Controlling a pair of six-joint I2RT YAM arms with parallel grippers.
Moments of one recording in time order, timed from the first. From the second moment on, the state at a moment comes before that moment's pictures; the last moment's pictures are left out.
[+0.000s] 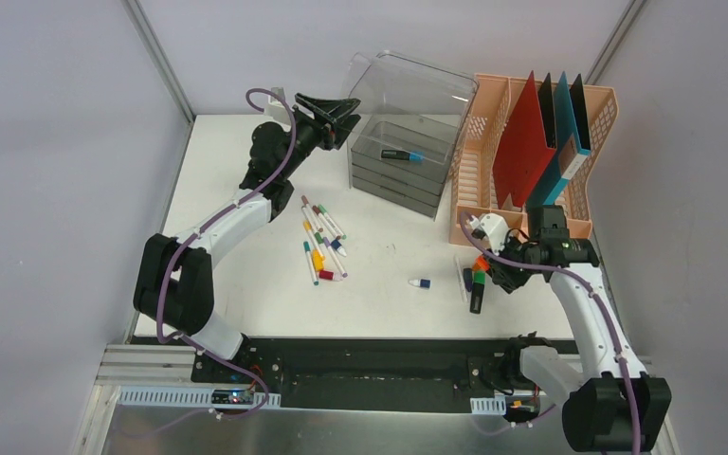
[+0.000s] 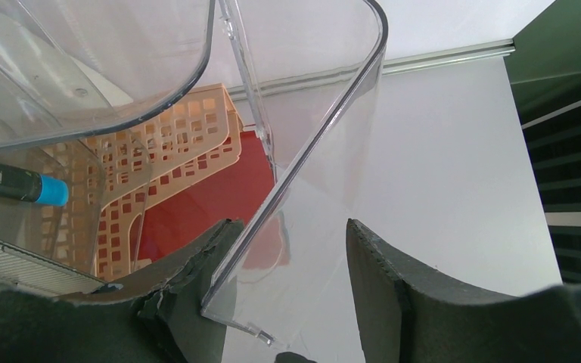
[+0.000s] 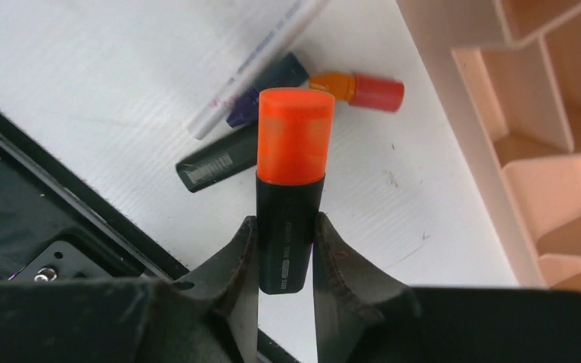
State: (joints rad) left arm -0.38 1.55 1.11 0.62 0.25 -1.52; right arm 0.04 0.97 0.76 -0.97 -0.31 -0.81
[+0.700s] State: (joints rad) left arm -0.38 1.56 1.15 0.60 0.26 -1.52; right arm 0.85 1.50 1.33 -0.83 0.14 -0.88
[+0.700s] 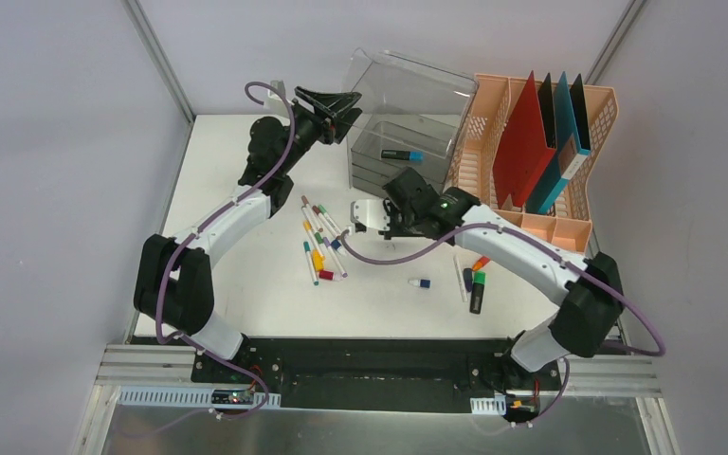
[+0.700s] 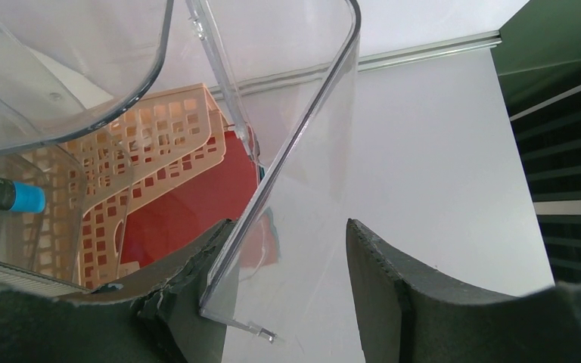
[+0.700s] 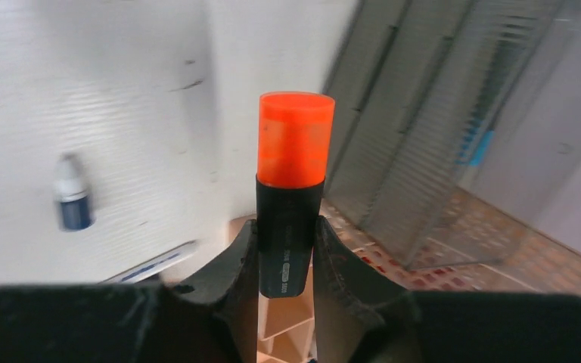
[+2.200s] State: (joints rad) left arm -0.38 1.57 1.19 0.58 0.27 -1.52; right arm 0.88 1.78 1.34 -0.08 0.73 -1.13
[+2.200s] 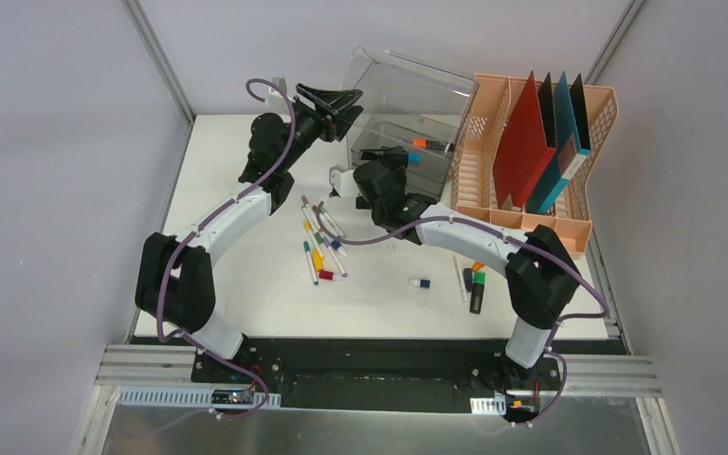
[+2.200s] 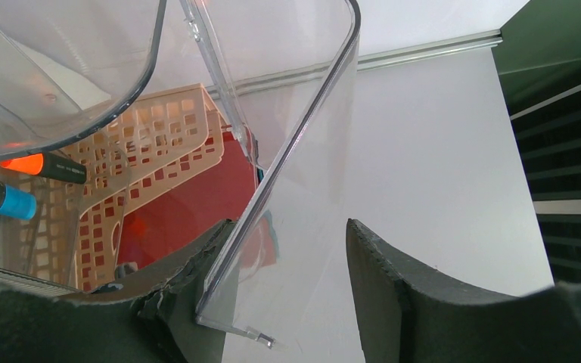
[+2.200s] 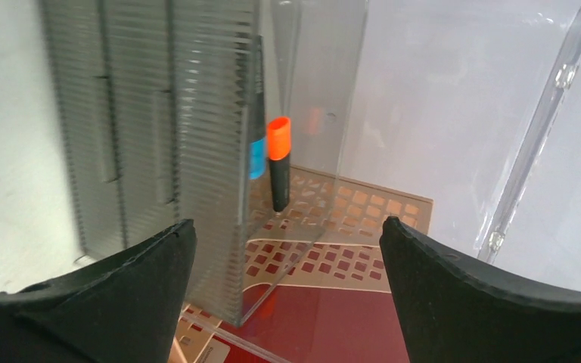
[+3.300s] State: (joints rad) left arm -0.38 1.57 1.19 0.58 0.27 -1.52; right arm 0.37 1.15 0.93 -1.01 -0.34 -0.75
